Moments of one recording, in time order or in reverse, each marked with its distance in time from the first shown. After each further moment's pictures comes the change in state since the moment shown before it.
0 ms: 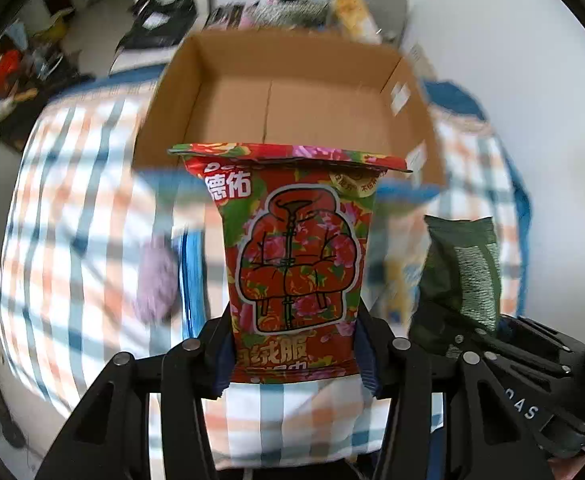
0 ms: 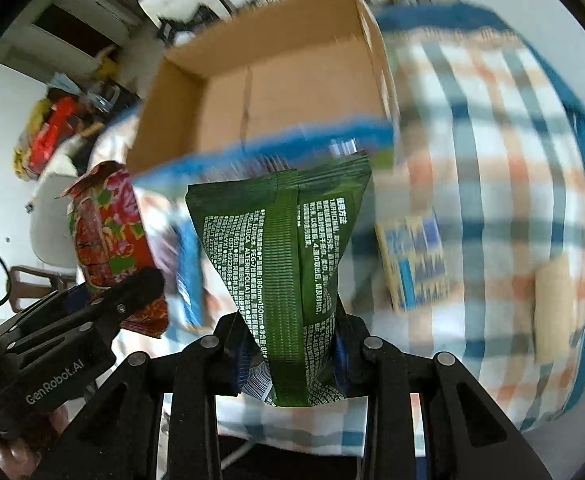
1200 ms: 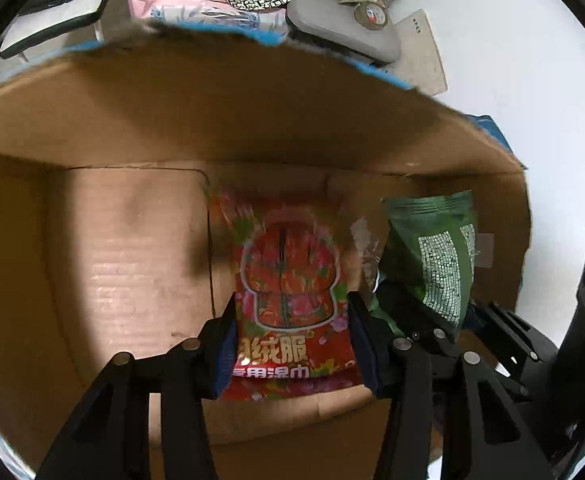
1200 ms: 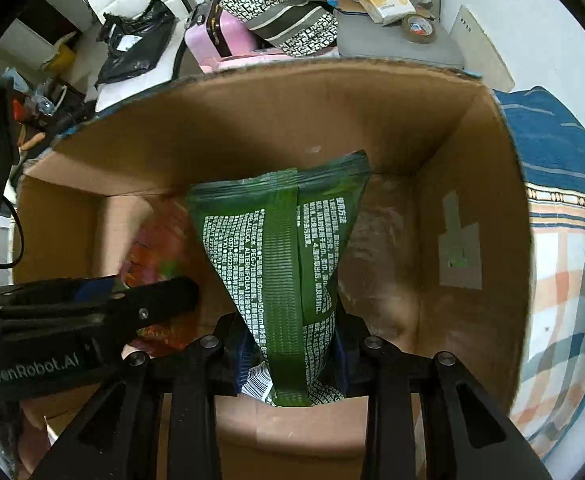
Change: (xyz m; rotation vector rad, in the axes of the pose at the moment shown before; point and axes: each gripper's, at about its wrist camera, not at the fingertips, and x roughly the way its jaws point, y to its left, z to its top) left arm 0.101 0.042 0.283 -0.009 0.333 -0.278; right arm 0.161 0.006 0.300 -0.015 0.043 -0.212
